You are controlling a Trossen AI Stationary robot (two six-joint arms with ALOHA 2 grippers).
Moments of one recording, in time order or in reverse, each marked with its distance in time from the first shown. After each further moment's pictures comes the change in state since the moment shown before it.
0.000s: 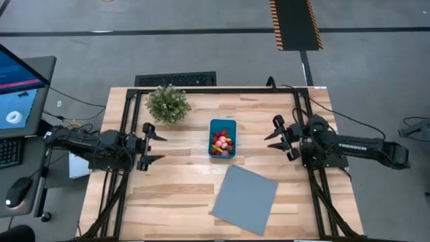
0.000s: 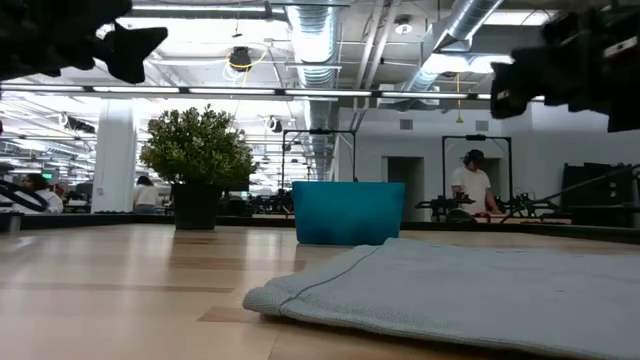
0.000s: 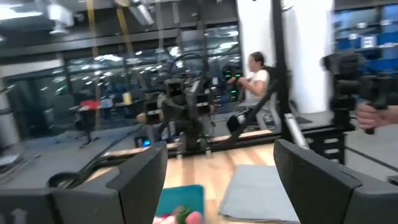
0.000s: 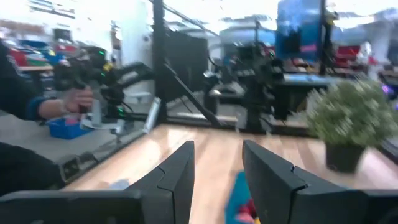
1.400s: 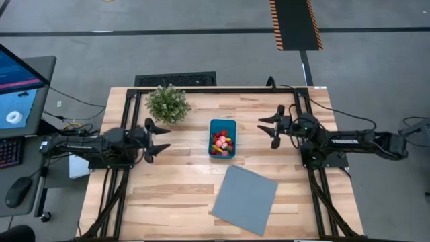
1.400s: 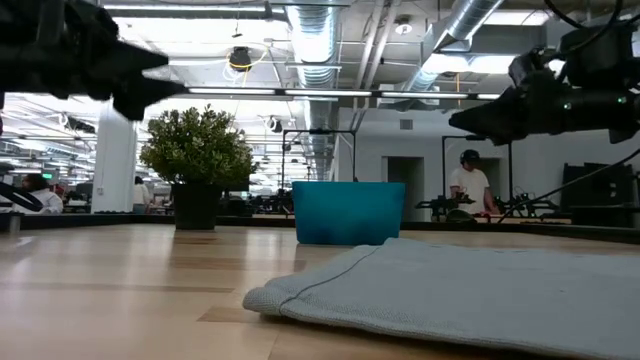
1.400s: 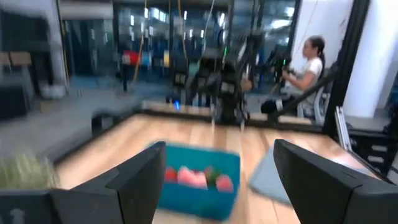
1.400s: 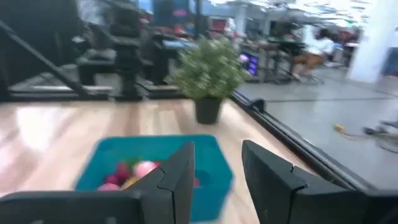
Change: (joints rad) left arm 0.171 0.001 -0.003 -0.133 -0.054 -0.219; right arm -0.018 0.271 -0.001 0.128 0.512 -0.143
